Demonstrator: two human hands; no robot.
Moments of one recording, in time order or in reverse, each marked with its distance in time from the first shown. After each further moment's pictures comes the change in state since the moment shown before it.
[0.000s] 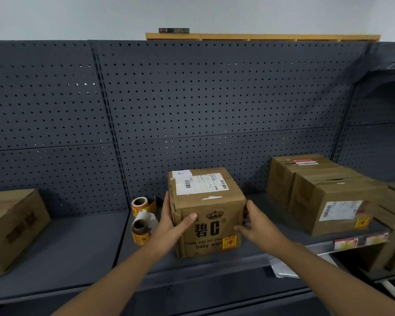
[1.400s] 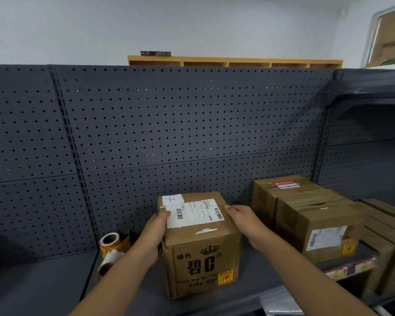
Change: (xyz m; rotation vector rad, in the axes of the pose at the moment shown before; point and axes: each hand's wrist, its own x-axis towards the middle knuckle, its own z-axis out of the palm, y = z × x) left_hand 0.102 0.044 0.027 -0.324 0.216 -0.358; right_hand 0.077 -0.031 -0.053 0.460 0.173 0.439
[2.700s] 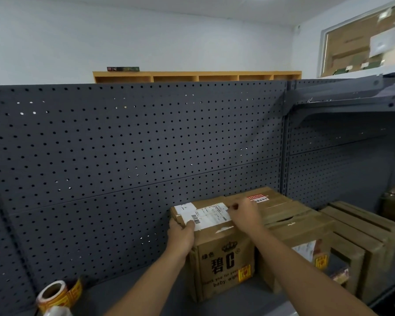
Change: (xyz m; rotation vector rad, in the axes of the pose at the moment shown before) left_hand 0.059 -0.011 0.179 0.268 -0.010 0.209; right_hand 0.102 0.019 -0.119 -0.627 0.436 -0.147
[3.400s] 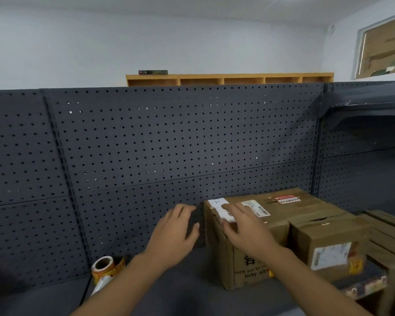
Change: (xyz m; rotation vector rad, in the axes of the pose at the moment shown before) left_hand -0.068 0.025 -0.141 1.017 0.006 0.757; right_hand -0.108 -0.073 0.010 -0.047 -0.040 -0.576
